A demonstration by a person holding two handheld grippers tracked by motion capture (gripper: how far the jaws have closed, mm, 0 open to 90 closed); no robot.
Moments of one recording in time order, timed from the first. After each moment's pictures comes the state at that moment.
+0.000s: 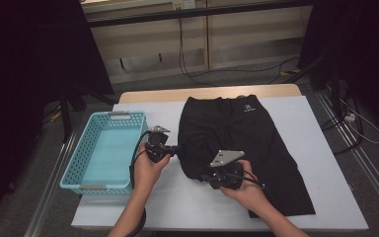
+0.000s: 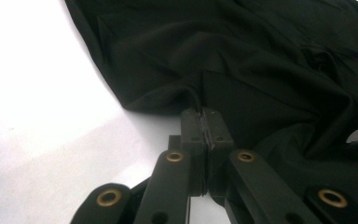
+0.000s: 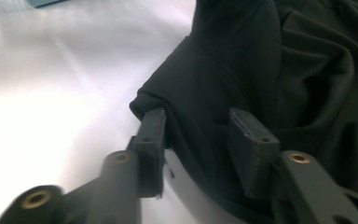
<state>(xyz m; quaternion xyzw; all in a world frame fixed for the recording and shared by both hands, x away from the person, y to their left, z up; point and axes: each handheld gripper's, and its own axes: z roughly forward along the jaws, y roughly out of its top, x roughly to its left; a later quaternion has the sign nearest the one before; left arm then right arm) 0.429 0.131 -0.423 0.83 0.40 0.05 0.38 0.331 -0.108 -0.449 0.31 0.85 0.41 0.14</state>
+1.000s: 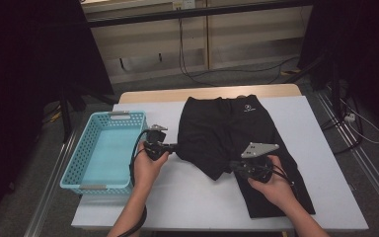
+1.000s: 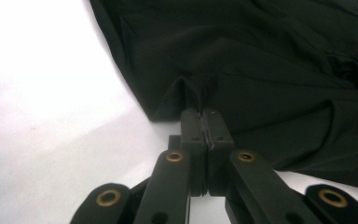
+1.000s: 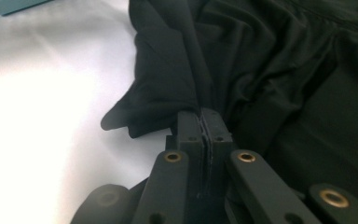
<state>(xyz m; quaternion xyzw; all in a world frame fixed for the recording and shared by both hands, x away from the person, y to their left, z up) 0.442 0.134 -0.434 0.82 0.42 0.06 0.39 0.331 -0.183 -0.438 0.36 0.82 0.42 0.15</state>
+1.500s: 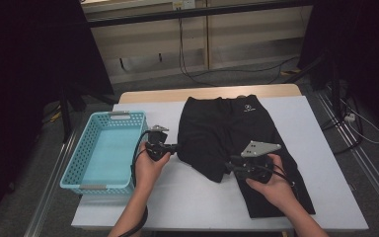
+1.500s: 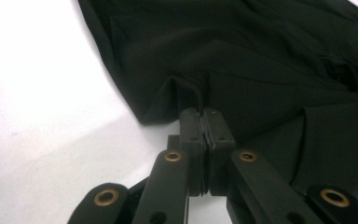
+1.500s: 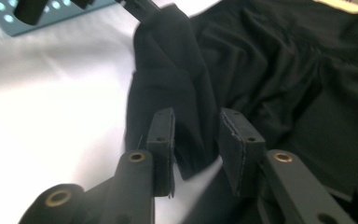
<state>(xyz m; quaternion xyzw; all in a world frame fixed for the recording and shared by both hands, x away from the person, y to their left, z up) 0.439 0.131 -0.435 0.81 0.42 0.05 0.40 0.323 -0.175 -0.421 0.35 0.81 0.43 0.17</state>
